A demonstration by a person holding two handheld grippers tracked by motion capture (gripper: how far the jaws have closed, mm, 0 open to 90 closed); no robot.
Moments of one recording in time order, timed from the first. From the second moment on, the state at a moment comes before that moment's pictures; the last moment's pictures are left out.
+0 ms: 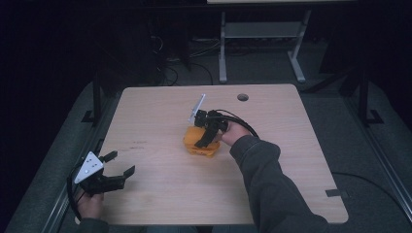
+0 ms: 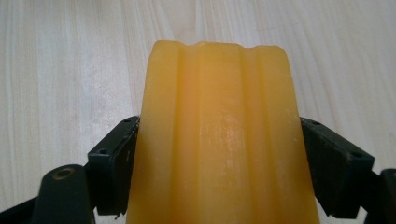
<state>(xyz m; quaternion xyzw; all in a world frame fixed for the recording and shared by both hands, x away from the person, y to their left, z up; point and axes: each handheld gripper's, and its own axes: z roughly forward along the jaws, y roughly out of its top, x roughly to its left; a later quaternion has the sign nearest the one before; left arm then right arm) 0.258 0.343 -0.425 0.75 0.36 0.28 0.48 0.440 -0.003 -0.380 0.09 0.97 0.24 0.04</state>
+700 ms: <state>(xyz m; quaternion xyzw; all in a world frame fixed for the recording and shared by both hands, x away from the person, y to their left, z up) 0.258 0.343 -0.424 0.75 0.35 0.28 0.48 0.439 -0.006 -0.392 0.10 0.97 0.23 0.03</state>
